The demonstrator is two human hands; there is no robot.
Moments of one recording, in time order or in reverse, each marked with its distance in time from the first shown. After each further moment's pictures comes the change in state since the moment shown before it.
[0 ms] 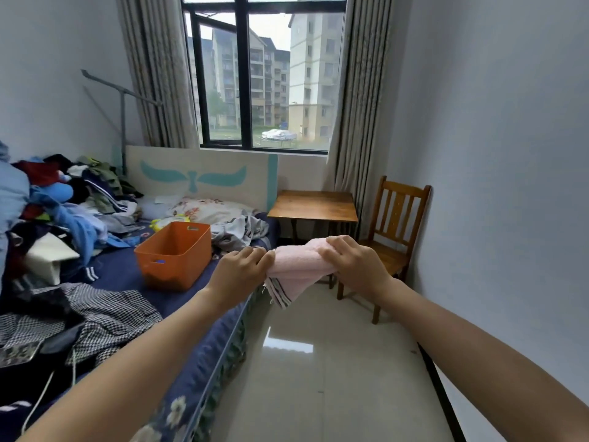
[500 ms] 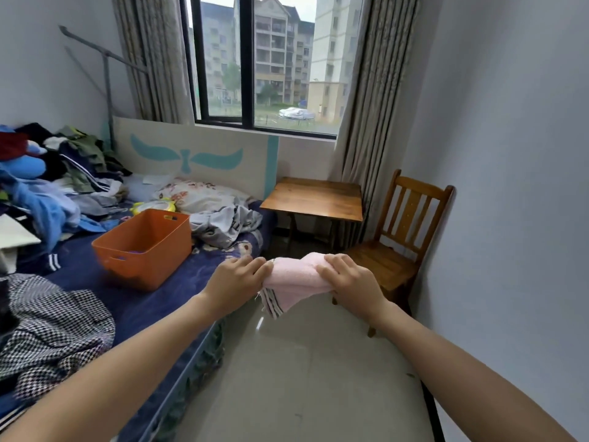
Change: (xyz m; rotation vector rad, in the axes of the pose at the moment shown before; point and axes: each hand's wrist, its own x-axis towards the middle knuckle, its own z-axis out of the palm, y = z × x) left_hand 0.089 0.002 0.217 -0.056 -0.118 -0.024; right_hand -0.027 0.171 0.161 0.110 -0.025 0.023
